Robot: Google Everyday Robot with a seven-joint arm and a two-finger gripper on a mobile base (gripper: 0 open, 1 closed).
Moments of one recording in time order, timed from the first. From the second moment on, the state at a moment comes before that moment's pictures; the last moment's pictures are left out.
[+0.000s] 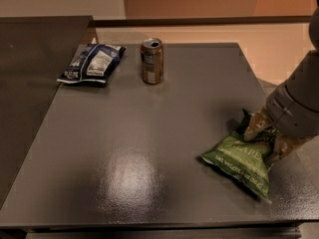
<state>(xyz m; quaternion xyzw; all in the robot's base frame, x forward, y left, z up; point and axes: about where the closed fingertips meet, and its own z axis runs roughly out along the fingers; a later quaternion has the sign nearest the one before) 0.393 -0.224 0.853 -0.85 0.52 0.00 0.06</state>
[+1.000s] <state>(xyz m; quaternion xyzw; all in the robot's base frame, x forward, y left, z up) 0.452 -0.185 0.907 -0.84 0.53 -0.07 0.10</state>
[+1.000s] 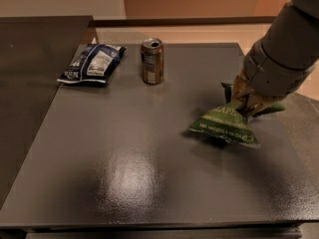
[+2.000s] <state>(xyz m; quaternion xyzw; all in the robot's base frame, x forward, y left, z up) 0.565 -0.140 0.931 -0.84 0.51 -0.09 0.16</state>
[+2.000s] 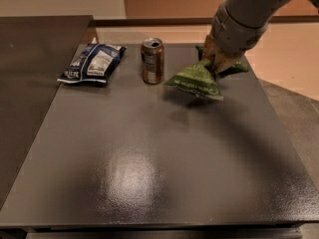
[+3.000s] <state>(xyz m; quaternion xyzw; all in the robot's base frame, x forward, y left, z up) 0.616 -0.117 0.893 -0.86 0.48 -0.02 0.17</state>
